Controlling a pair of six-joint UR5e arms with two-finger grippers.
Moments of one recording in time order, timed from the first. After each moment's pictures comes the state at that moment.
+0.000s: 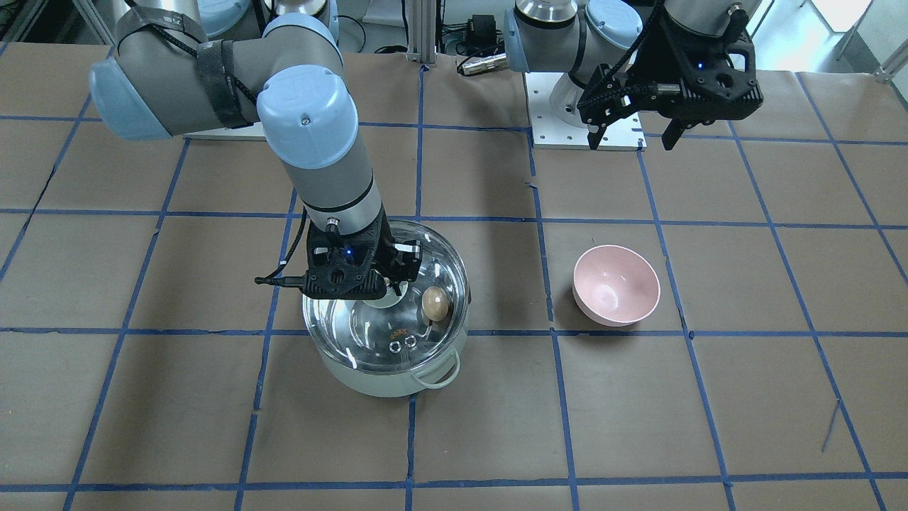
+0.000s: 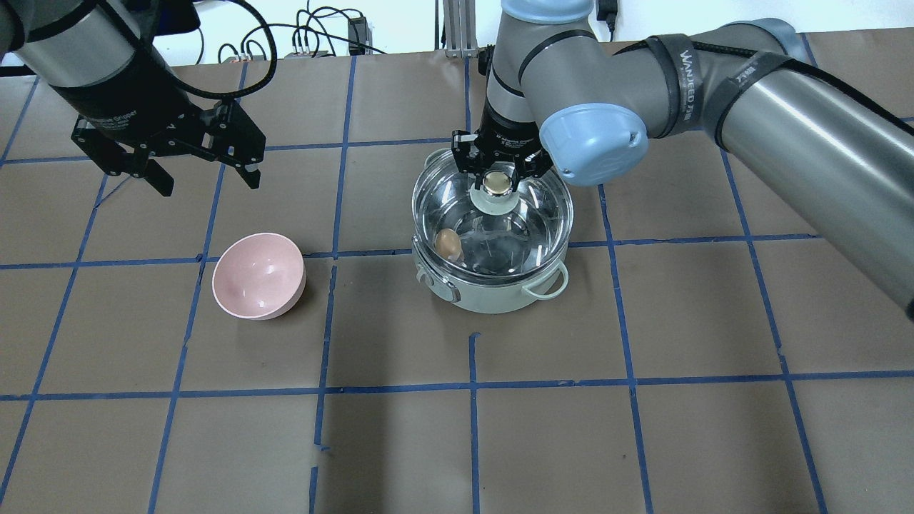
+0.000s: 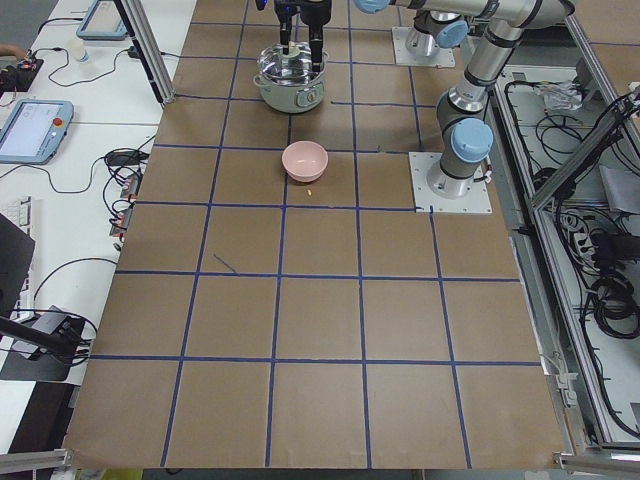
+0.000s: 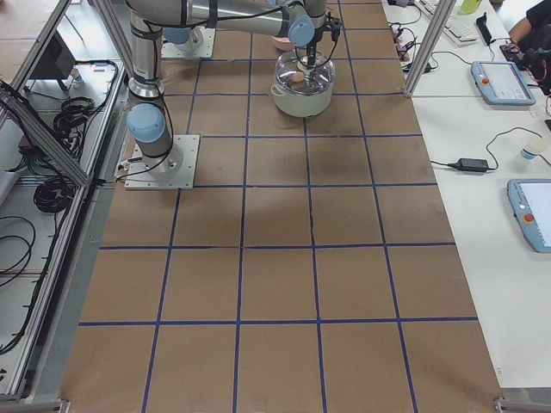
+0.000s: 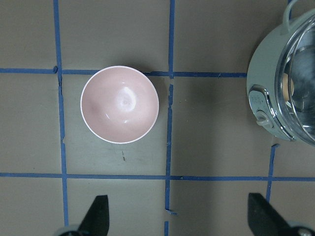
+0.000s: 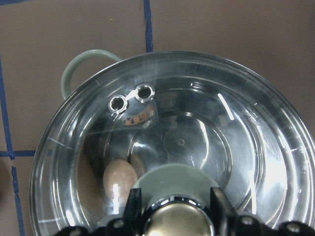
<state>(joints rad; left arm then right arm) -1.54 -1.50 -1.53 -1.70 1.56 0.00 1.84 -1.25 1.55 -1.96 -1.46 0.33</state>
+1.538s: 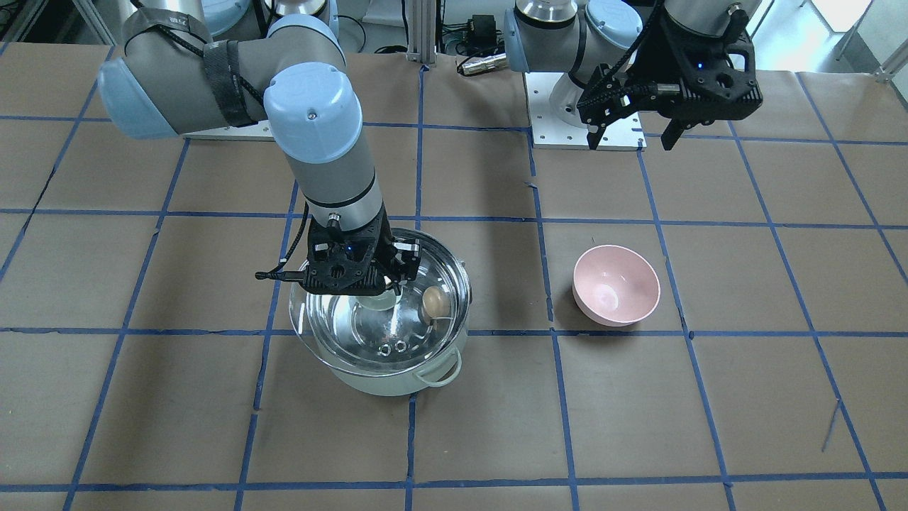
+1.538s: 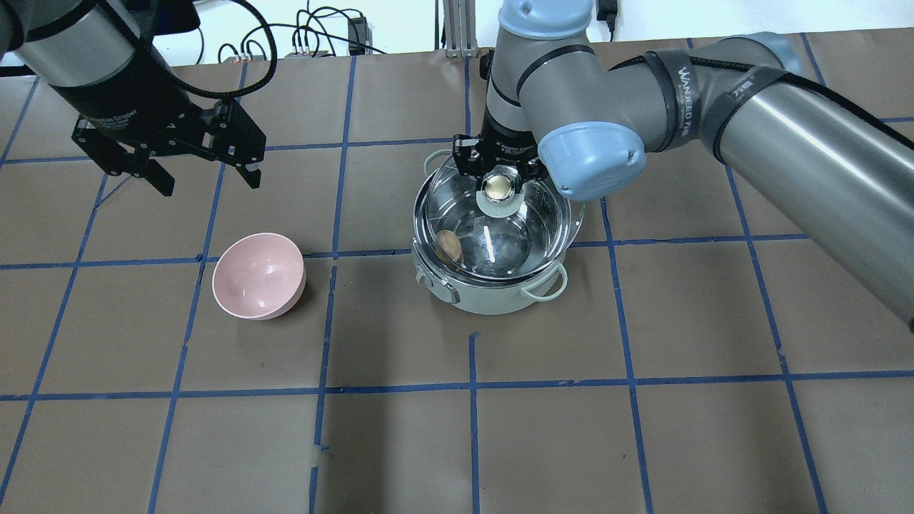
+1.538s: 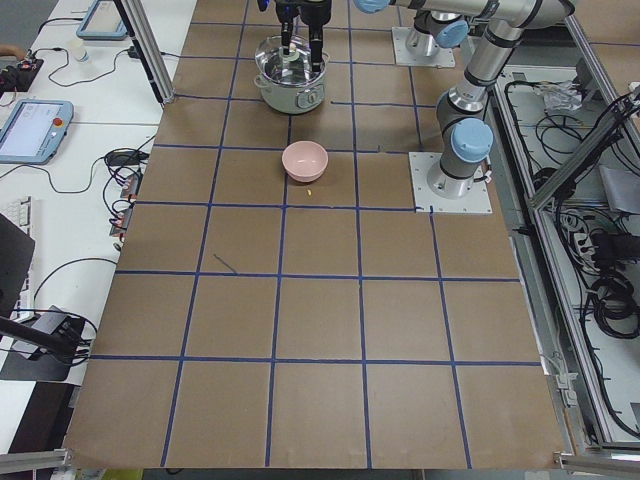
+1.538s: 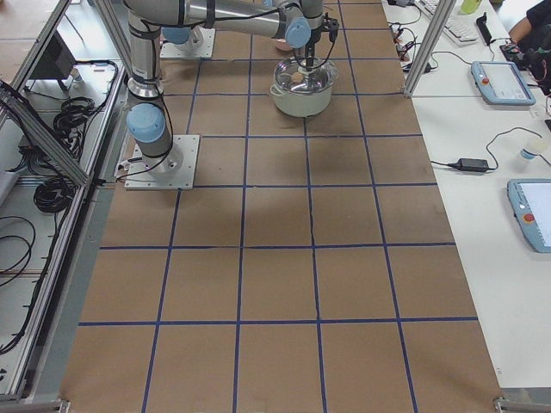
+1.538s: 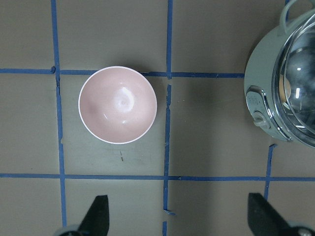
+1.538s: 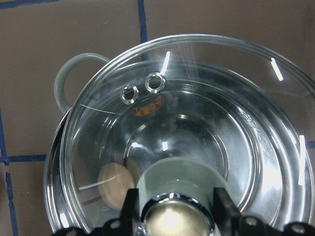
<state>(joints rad) -1.54 -1.50 -1.53 -1.70 1.55 0.00 1.85 -1.27 1.58 -2.00 -1.48 0.35</state>
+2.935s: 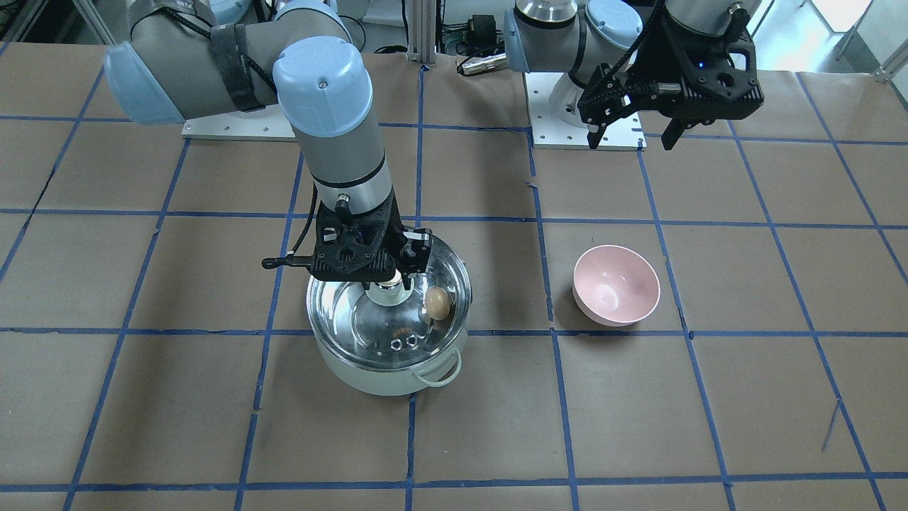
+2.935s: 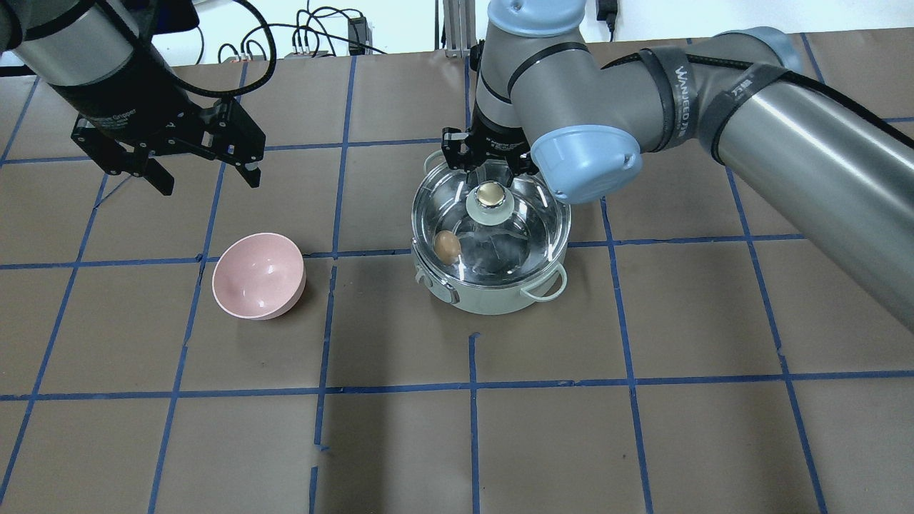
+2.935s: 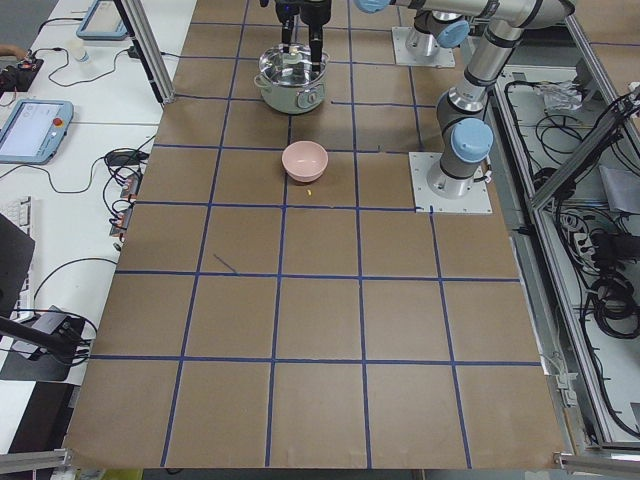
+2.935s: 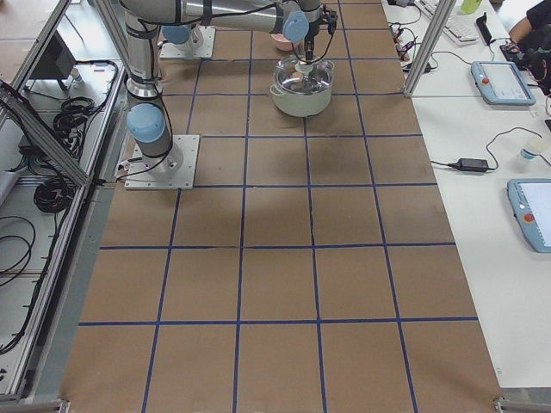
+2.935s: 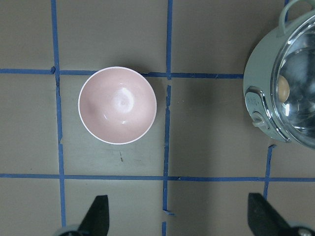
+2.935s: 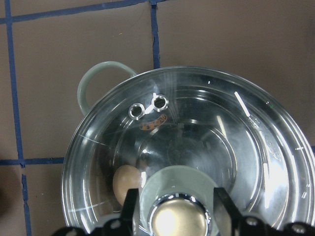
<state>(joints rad) -1.54 -1.50 -1.53 -1.70 1.55 0.00 1.87 -1.28 1.57 -2.01 -1.48 0.36</state>
